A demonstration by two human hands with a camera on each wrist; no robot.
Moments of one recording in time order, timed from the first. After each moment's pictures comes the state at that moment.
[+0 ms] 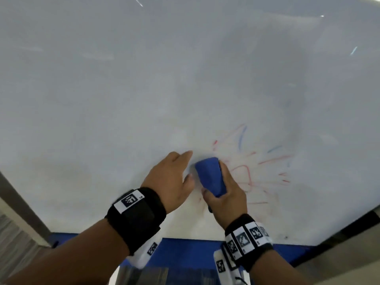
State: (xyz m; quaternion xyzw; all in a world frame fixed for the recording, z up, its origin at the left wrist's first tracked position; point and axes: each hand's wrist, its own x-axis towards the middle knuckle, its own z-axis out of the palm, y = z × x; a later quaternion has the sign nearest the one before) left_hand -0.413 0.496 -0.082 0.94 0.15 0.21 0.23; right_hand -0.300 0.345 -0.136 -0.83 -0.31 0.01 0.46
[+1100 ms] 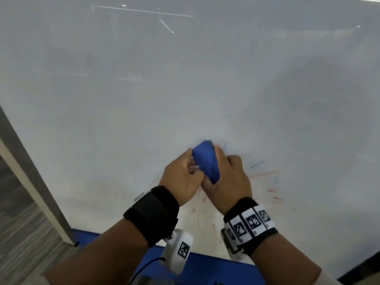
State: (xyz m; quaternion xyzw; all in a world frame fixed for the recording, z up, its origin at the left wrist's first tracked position) left_hand -0.370 0.432 -0.037 0.82 0.25 0.27 0.44; right_hand -0.262 0.325 -0.048 -0.85 -0.42 -0.08 0.31
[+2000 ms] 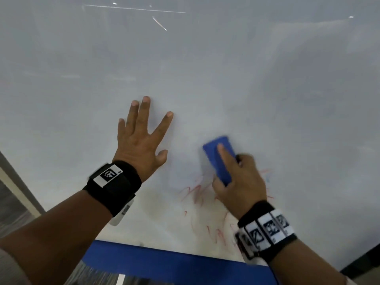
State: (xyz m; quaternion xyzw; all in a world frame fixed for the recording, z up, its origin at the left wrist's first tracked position) left_hand -0.369 0.514 -0.017 0.90 0.22 0.36 -0.13; right_hand -0.222 0.291 -0.056 -0.79 -0.45 -0.23 0.34
